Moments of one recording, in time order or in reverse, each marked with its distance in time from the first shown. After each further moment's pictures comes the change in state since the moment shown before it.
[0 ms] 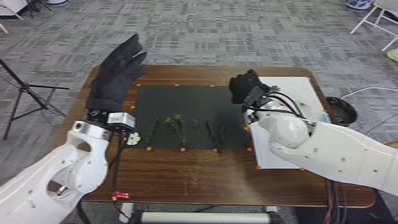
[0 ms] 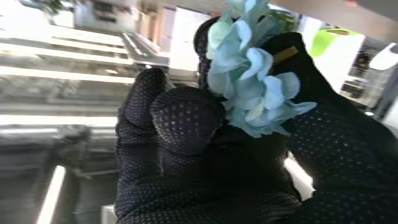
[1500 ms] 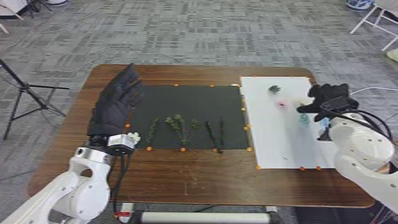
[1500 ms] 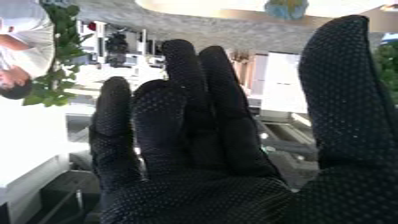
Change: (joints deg) left arm 15.8 -6.2 -8.7 -3.2 0.4 0.5 -2.6; right arm -42.1 24.2 49.1 -20.1 1.3 -18.5 11.2
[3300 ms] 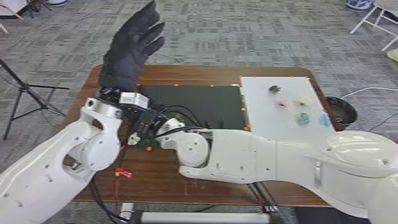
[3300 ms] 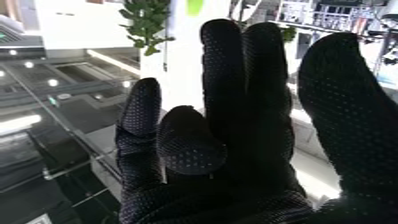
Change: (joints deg) left arm -29.3 3.5 16.6 6.3 0.2 -4.4 4.9; right arm 45.1 -57.2 -59.4 28.4 -4.9 18.4 -8.2
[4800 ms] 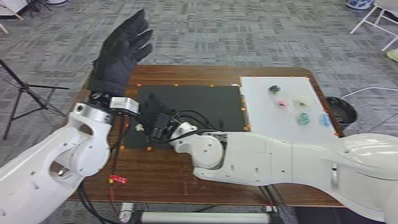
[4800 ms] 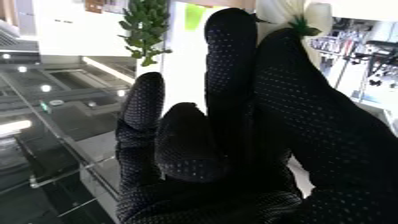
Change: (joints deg) left arm 4.9 3.8 -3.7 -1.9 -0.2 2.2 -0.9; right arm -0.3 5.5 -1.2 -3.5 0.5 -0.3 -3.5
